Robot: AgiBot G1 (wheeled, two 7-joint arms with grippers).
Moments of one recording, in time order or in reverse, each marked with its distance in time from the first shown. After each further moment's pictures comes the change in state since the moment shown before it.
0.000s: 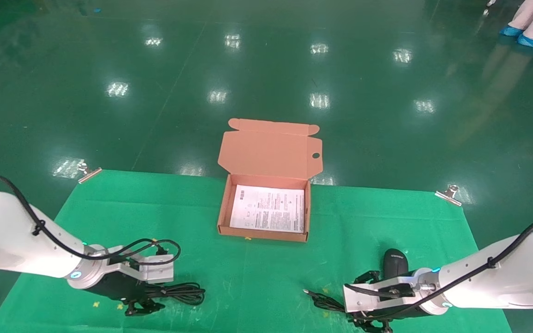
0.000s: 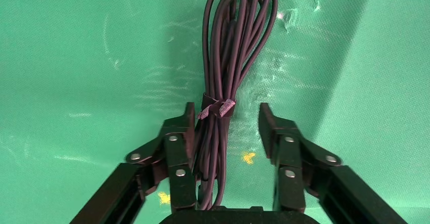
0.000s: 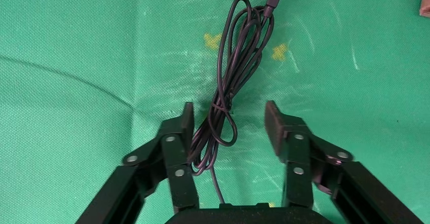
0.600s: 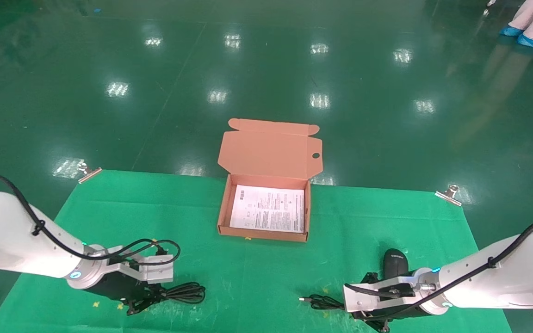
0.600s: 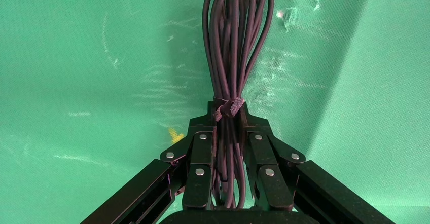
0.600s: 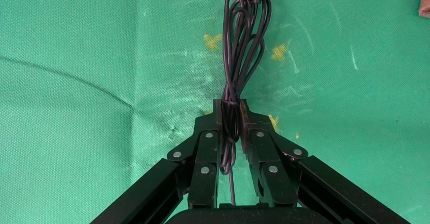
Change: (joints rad) left arm 0.000 -0.001 0.001 -0.002 0.001 0.001 -0.001; right arm 0.001 0.002 0.001 0.002 0.002 -0.001 0.002
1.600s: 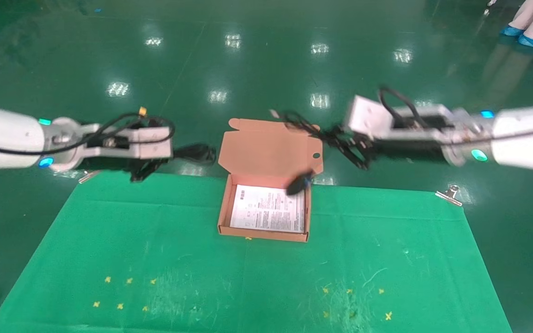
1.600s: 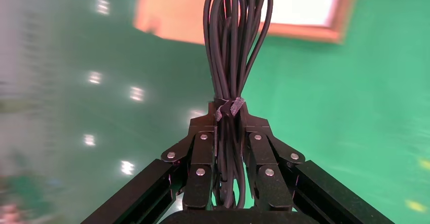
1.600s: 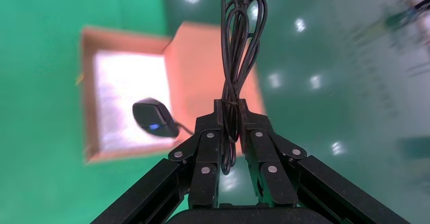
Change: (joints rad) left arm -0.158 -0.167 -0.075 -0.495 0.068 -0.081 -0.136; right arm 0.248 0.104 0.197 0.187 0.205 0.018 0.142
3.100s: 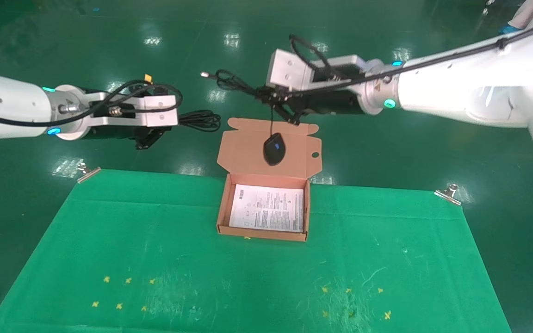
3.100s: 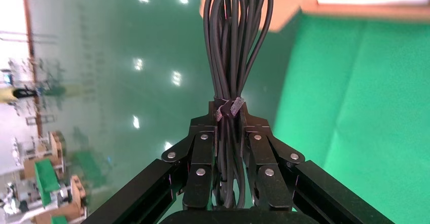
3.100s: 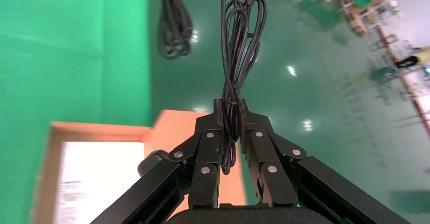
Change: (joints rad) left arm -0.077 0.034 0.005 -0.050 0.158 -0.083 -0.071; right arm 0.236 -0.385 0.013 -0.470 0.101 0.102 -0.330
